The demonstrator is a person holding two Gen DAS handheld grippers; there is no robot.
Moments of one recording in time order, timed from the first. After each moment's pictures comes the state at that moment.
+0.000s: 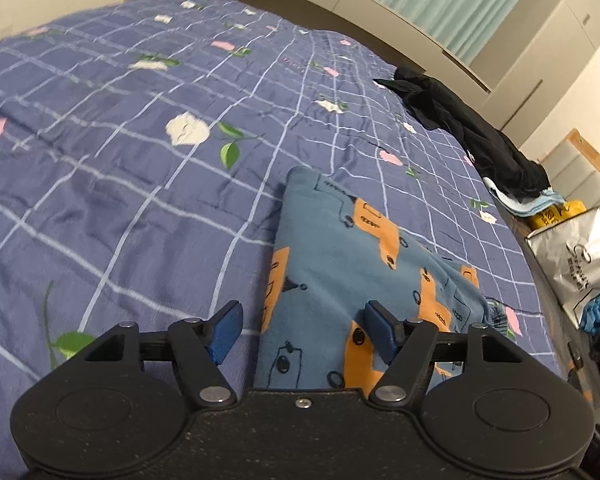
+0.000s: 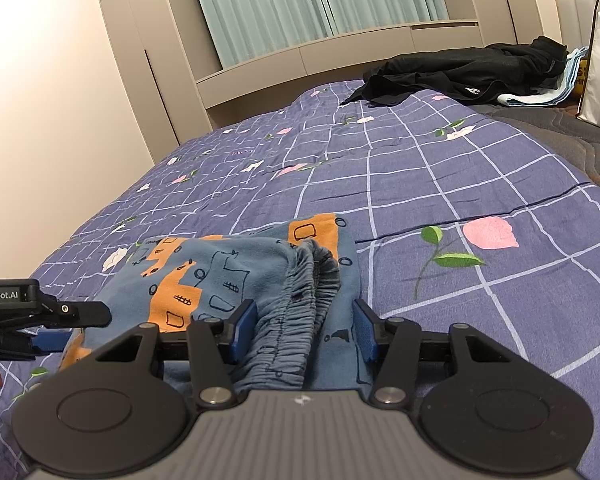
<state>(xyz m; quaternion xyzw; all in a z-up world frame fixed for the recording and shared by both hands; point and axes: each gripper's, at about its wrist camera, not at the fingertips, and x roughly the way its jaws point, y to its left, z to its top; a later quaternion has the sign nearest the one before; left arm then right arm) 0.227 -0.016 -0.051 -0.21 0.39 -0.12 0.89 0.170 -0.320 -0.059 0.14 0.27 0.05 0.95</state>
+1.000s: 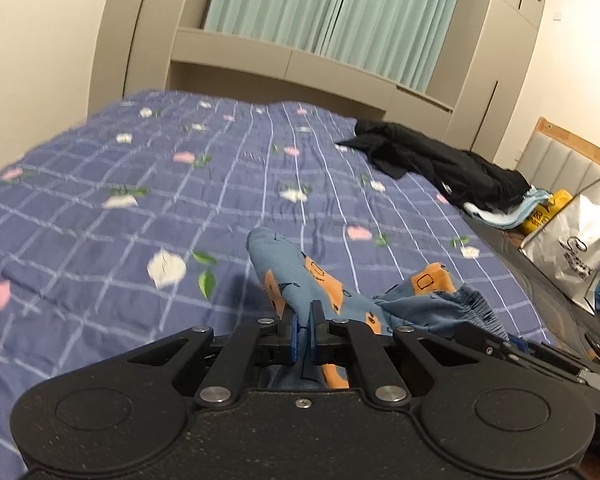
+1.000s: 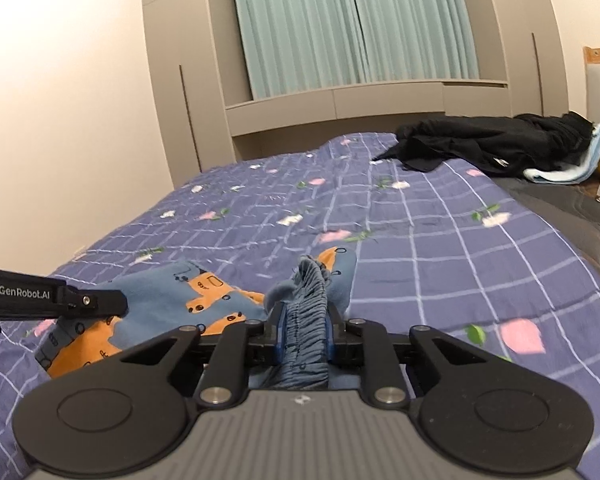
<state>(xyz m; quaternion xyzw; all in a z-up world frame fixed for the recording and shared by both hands) 0.226 -0.029 0.018 -0.10 0.28 -0.13 0.95 0.184 -0.277 -0.007 0.08 0.21 0.06 0.97</state>
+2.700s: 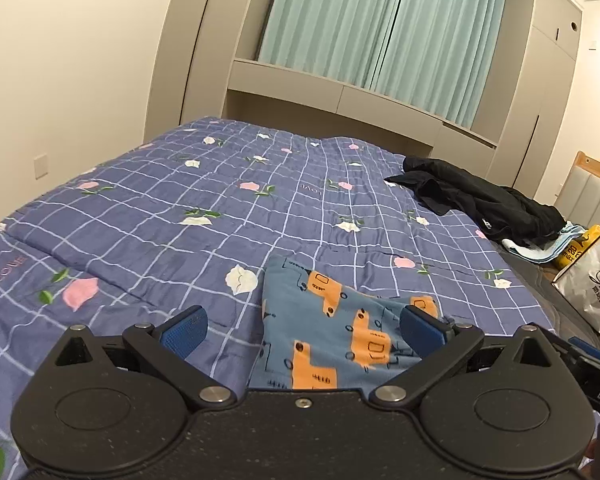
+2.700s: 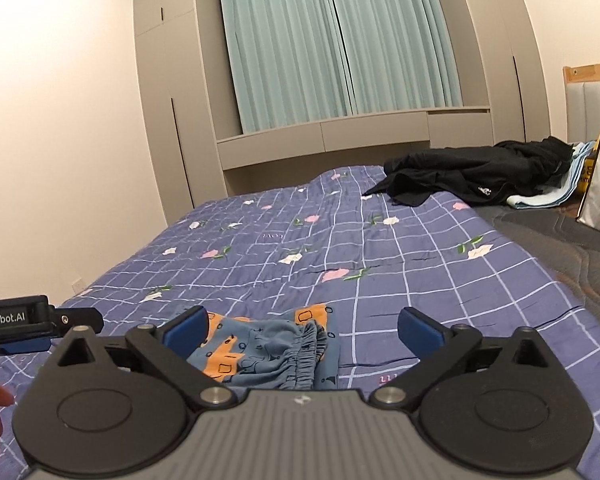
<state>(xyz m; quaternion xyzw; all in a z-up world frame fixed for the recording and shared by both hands) 0.164 0.001 0.041 -0.11 0.25 -0.05 0.96 0.140 -0.266 0.030 0.09 0.16 0.04 0.98</state>
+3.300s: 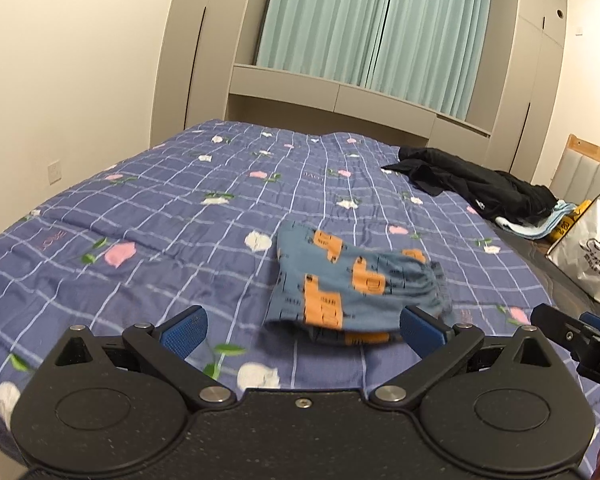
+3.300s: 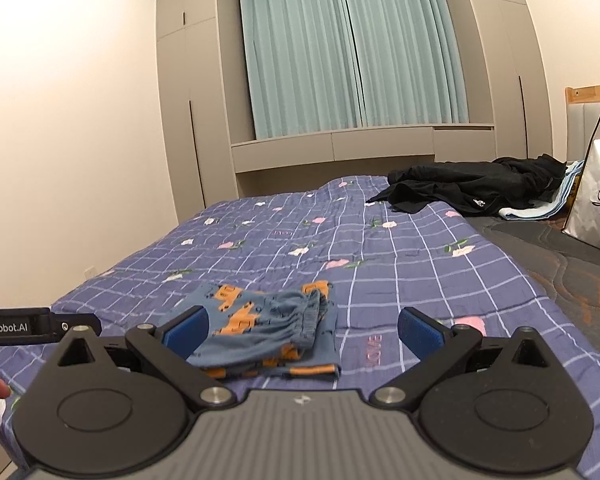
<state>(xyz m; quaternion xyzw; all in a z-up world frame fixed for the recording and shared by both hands) 0.075 0.006 0.026 -0.09 0.25 -0.05 0.96 0.055 -0.262 0.028 0.06 0.15 0.05 0.99</state>
